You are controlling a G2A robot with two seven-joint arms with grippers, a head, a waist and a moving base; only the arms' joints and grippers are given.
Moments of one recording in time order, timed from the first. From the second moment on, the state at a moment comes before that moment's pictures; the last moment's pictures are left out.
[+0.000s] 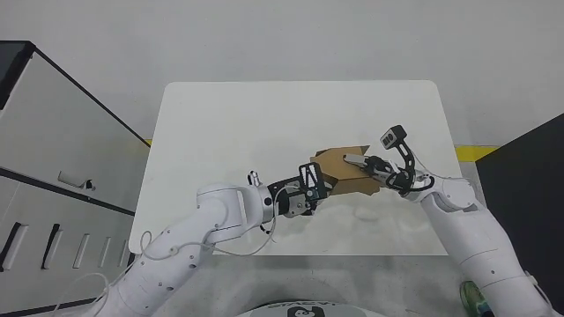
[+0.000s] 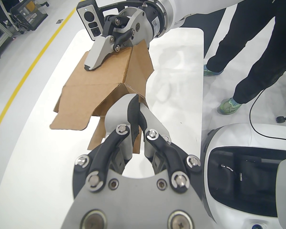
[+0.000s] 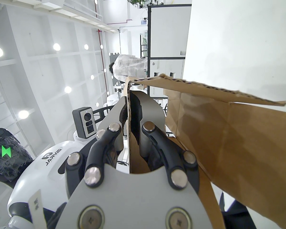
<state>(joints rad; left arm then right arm) 1.34 -1.12 -0.89 -1.96 1.28 -0.60 -0.45 -1.37 -1.00 1.23 -1.34 0.70 -0.31 1.10</state>
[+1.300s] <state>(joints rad) 1.36 -1.11 -0.92 -1.99 1.30 -0.57 -0.47 -1.39 -1.01 1.26 -1.37 0.72 -0.35 1.21</state>
